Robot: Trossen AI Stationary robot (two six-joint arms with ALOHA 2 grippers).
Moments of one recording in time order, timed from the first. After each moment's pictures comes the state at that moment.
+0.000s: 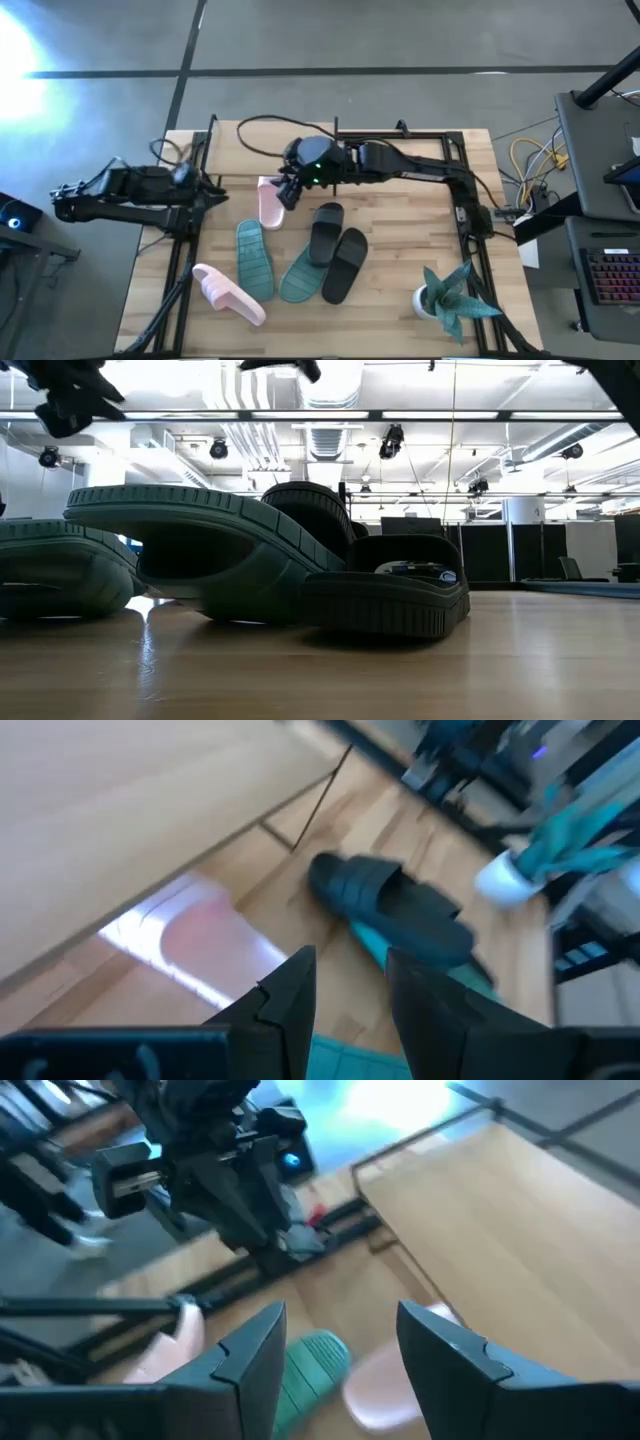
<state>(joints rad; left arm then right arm) -0.03 0.47 0.78 -0.91 -0.24 -0.65 0.00 2.07 2.33 -0.81 0.19 0.43</state>
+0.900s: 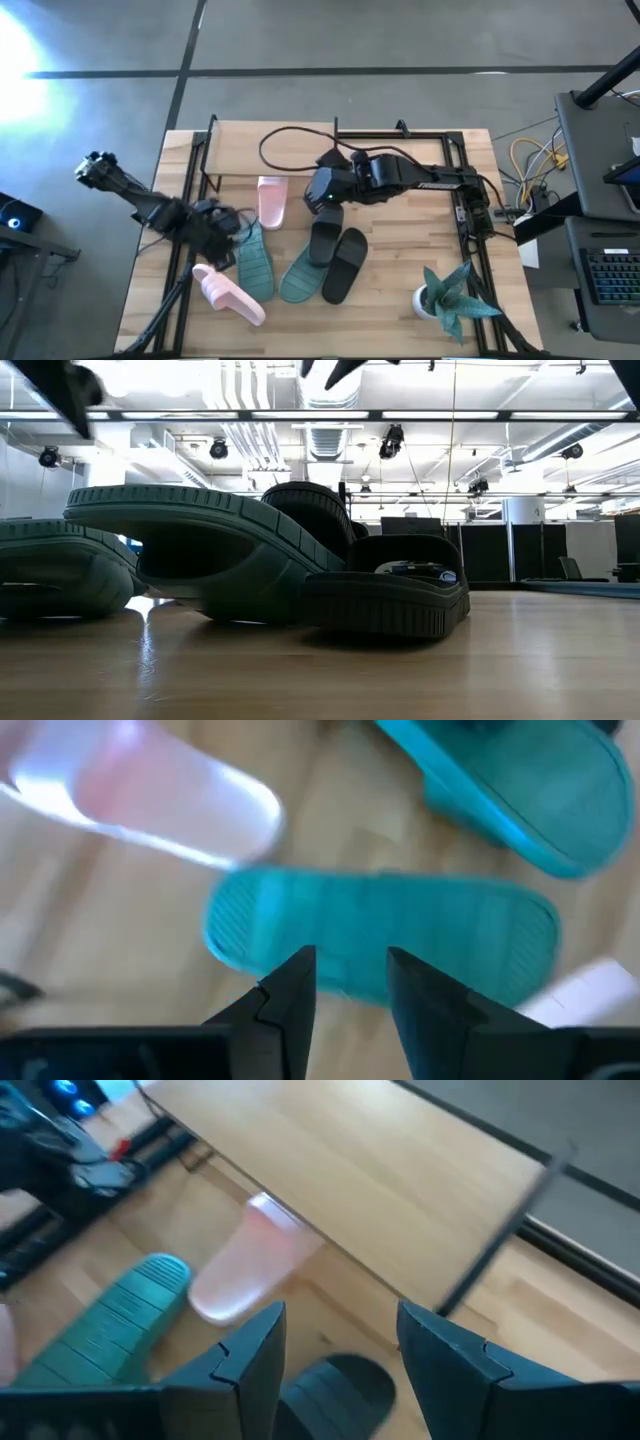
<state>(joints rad) -0.58 1.05 1.05 -1.21 -0.33 -0.95 0.10 2.02 2.33 -1.33 0.56 0.81</state>
